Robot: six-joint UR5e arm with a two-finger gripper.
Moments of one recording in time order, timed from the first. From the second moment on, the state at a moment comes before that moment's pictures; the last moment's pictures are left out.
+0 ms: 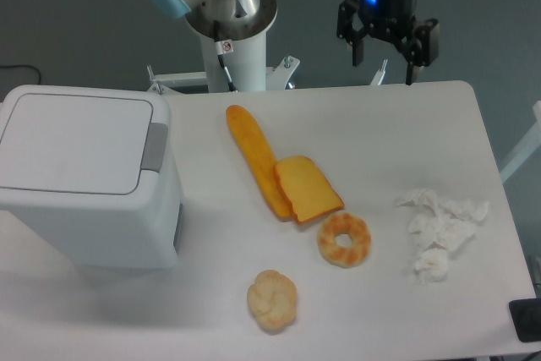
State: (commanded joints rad) arm 2.80 -1.50 -1.69 -1.24 1.47 1.46
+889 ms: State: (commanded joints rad) arm 2.80 -1.48 -1.70 -1.25 1.30 1.33
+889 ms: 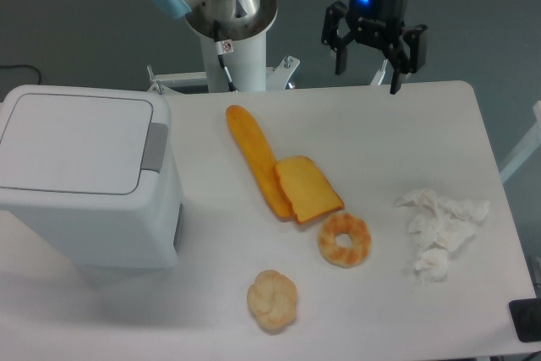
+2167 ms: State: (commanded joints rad) arm 2.60 -1.48 -1.68 -1.20 1.24 0.77
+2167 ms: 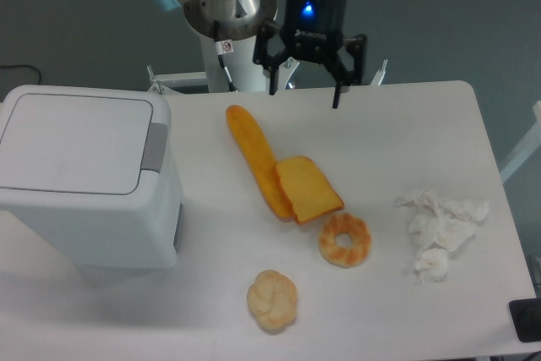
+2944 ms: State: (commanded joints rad) arm 2.58 -1.53 -1.64 -1.18 1.05 0.51
